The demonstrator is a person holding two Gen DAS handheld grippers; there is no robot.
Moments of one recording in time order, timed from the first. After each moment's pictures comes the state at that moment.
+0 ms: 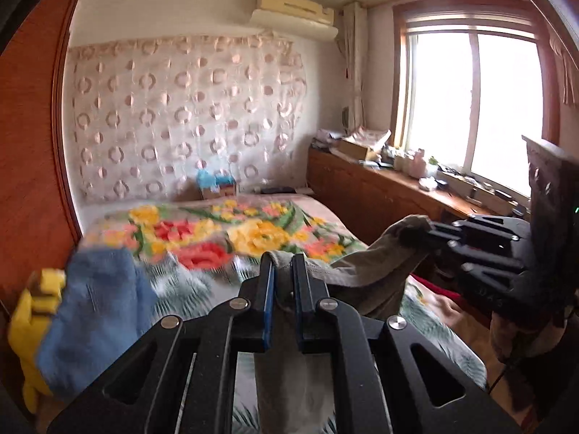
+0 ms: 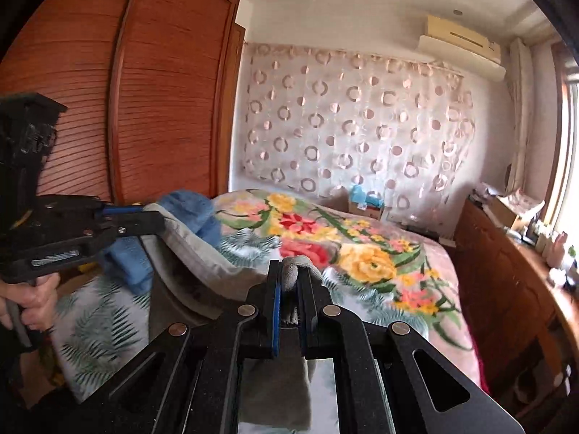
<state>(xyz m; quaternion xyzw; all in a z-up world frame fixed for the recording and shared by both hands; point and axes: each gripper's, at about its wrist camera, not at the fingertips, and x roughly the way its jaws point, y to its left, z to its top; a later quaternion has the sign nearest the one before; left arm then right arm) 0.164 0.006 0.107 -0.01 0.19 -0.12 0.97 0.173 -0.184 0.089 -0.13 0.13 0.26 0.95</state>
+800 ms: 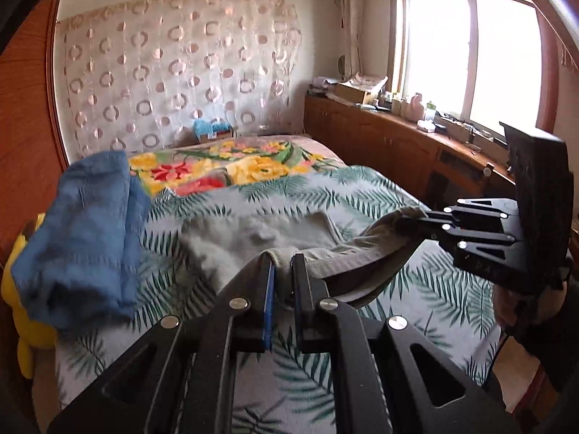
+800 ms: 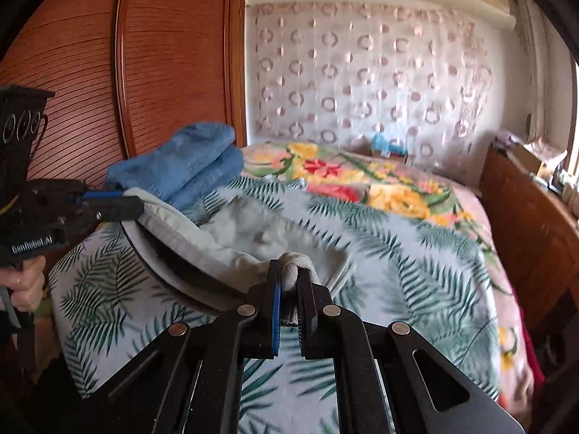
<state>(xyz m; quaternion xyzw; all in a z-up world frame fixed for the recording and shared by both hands) 0.094 -0.001 -0.016 0.01 0.29 -0.13 0.95 0.130 -0.189 -0.010 -0.08 0.24 0.30 0.92</state>
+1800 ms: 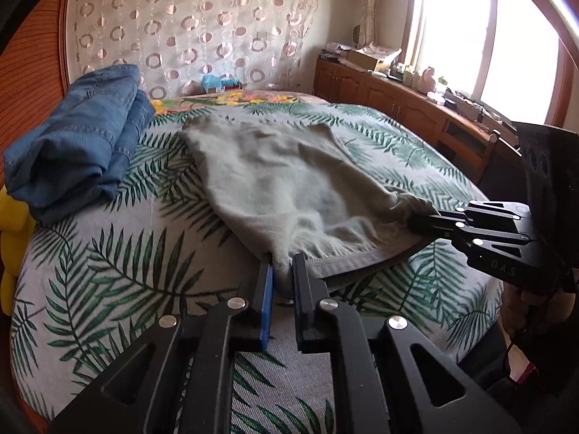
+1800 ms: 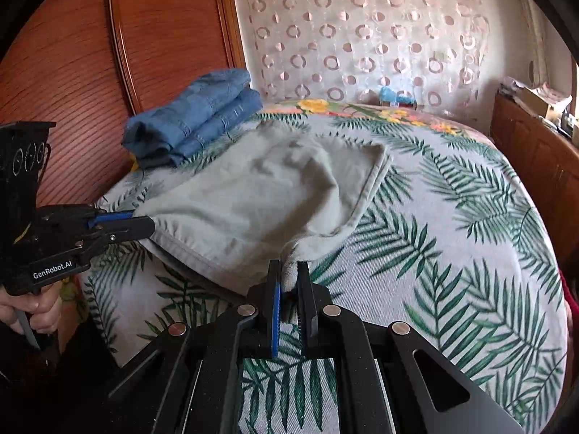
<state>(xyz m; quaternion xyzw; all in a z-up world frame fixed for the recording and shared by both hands) 0.050 0.001 -0.089 -0.01 0.36 -0.11 0.92 0.094 -0.201 -0.051 -0.05 0.31 0.31 0.90</state>
